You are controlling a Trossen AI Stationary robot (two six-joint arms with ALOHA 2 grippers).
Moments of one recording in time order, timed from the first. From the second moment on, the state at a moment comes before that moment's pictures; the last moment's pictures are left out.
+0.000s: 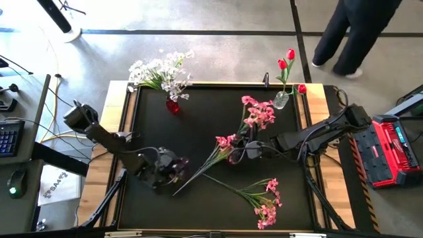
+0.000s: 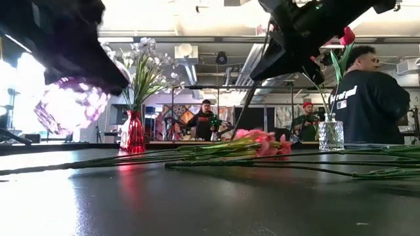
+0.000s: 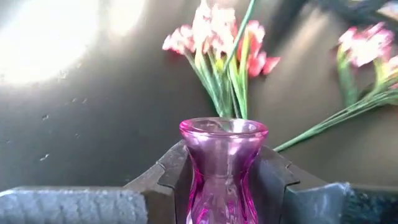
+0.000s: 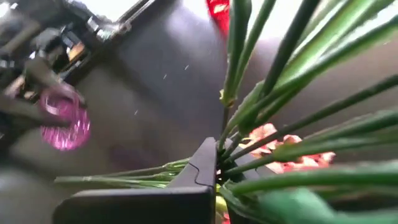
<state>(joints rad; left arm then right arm) -0.64 1.48 0.73 -0.26 -0.86 -1.11 0.27 1.43 0.81 -0.07 0.58 0.92</state>
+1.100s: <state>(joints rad) -0.99 1.37 0.50 0.17 -1.50 -0.83 0.25 1.45 0.81 0.02 0.50 0.93</state>
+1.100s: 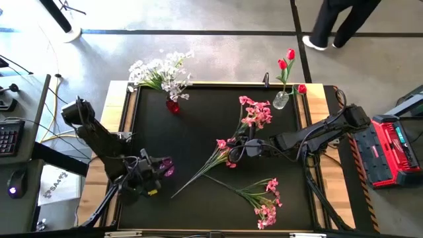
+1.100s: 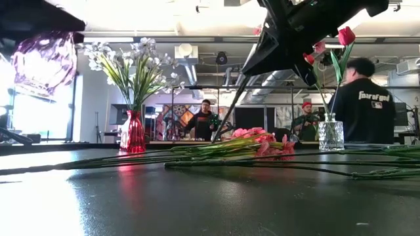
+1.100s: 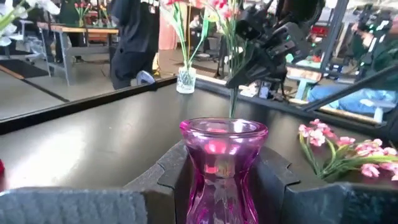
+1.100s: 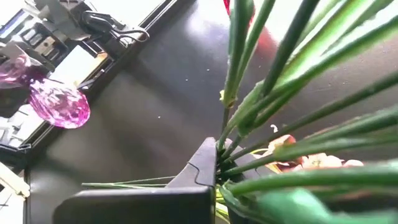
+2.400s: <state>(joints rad) -0.97 1.60 0.47 0.33 -1.44 -0.97 0.25 1.45 0.81 0.02 0.43 0.89</state>
